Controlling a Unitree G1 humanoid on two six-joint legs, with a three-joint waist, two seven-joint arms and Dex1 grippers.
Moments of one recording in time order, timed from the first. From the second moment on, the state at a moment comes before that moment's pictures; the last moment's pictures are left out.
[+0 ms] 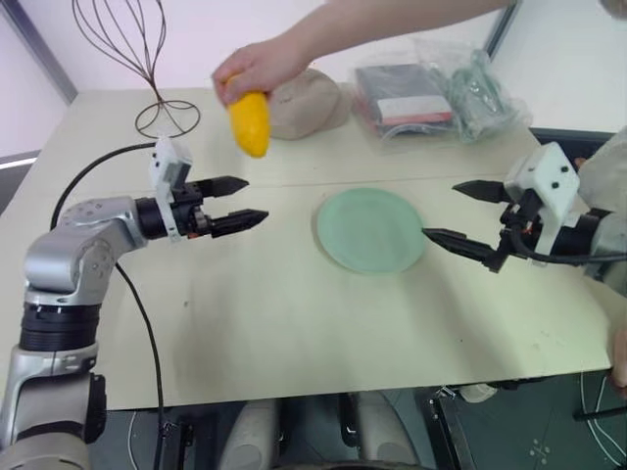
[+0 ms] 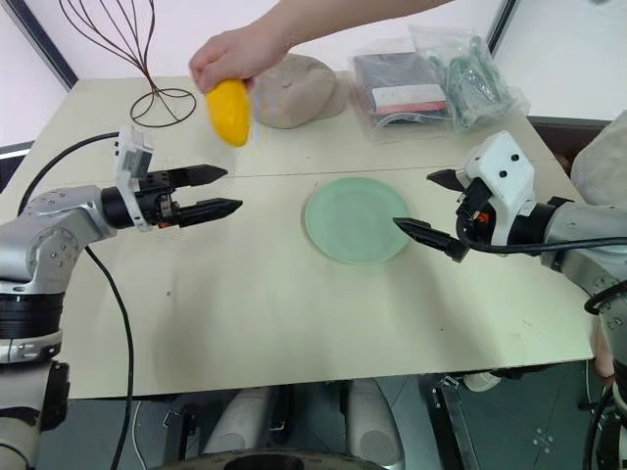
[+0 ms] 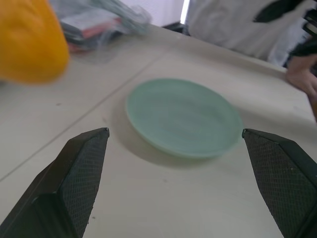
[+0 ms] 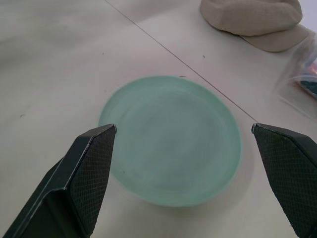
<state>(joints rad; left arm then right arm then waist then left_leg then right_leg) -0.60 0.69 0.14 -0.02 -0.65 0.70 -0.98 -0.31 -1.00 -0.32 -0.56 0.69 0.90 0.73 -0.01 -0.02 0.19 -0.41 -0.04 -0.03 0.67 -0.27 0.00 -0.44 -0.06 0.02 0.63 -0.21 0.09</state>
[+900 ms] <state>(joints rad) -0.71 0.50 0.30 0.09 -0.75 0.87 -0.49 -0.32 -1.00 -0.29 -0.56 0.69 0.88 0.71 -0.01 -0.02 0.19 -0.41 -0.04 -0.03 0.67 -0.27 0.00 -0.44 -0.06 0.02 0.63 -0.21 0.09</state>
